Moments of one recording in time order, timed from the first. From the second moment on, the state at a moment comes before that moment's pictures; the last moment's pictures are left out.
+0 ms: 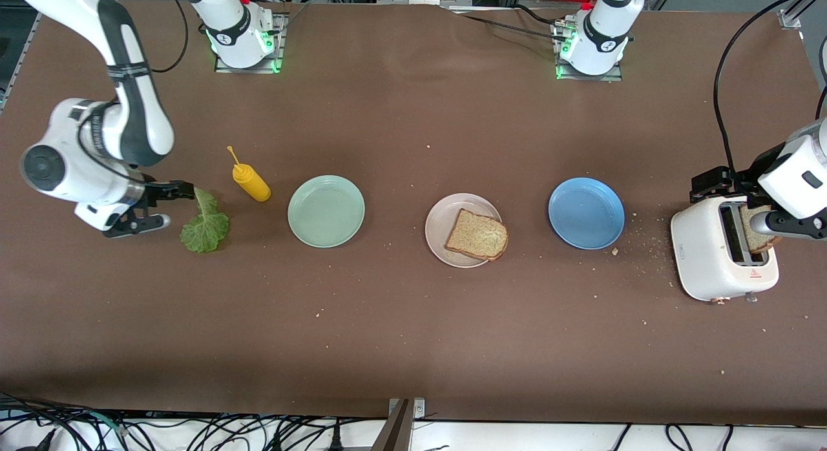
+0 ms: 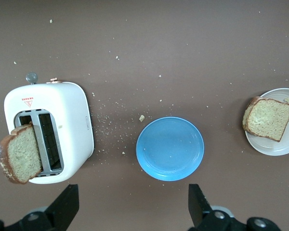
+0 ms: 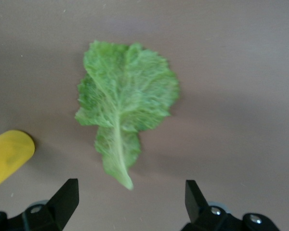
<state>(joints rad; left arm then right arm) 0.05 0.30 -0.09 -1.29 0.03 1.51 0.05 0.29 0.32 -0.35 -2.11 0.08 2.22 -0.34</state>
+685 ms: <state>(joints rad) 0.05 0.30 -0.09 -1.29 0.03 1.51 0.05 0.30 0.45 -0.32 -2.17 0.13 2.47 -0.32</state>
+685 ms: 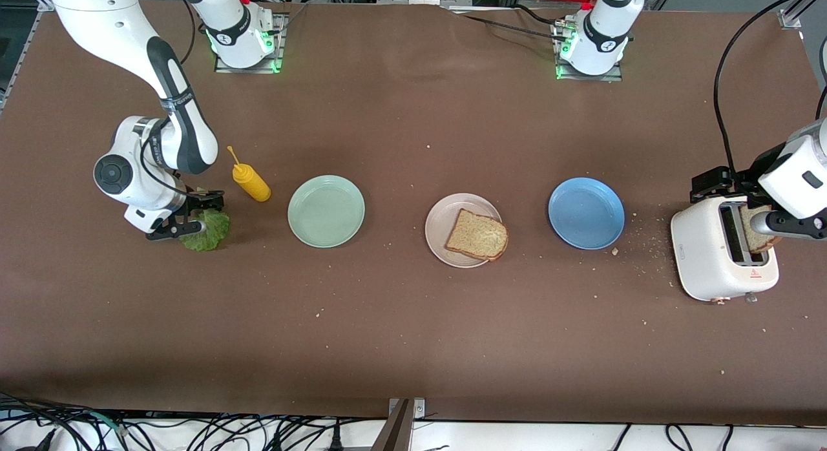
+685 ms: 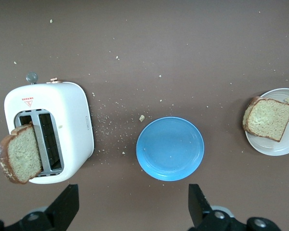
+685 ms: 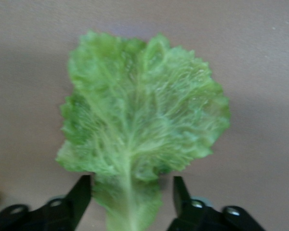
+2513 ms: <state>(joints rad) 0.06 0.30 -0.09 -1.29 0.03 1.51 0.05 0.60 0.43 -0.09 -1.40 0.14 2.03 -0.33</state>
